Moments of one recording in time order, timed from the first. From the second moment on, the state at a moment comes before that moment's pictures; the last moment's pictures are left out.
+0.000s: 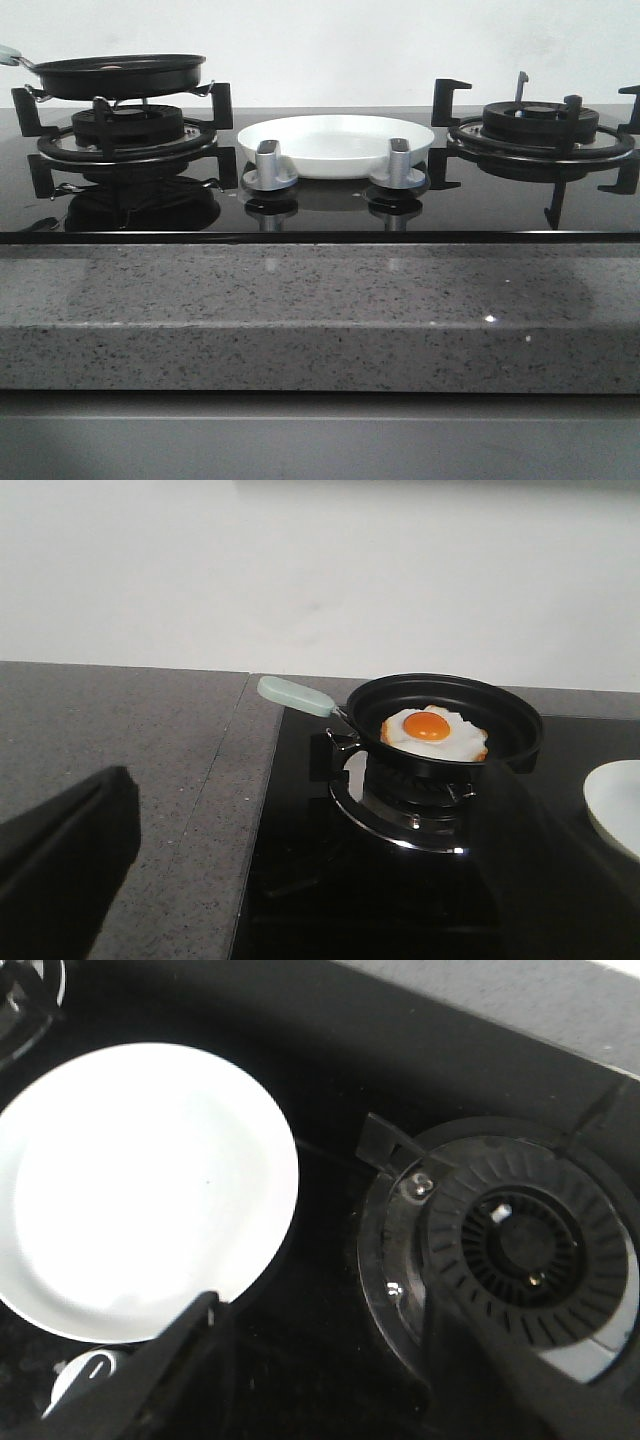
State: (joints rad) left arm -0.01 0.50 -0.49 -0.12 0.14 0.07; right arm 0.21 1.60 -1.64 0.14 0.90 -0.21
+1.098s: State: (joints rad) left arm -0.01 0.50 -0.49 -0.12 0.14 0.07; right arm 0.21 2.27 -2.31 0.24 1.25 -0.38
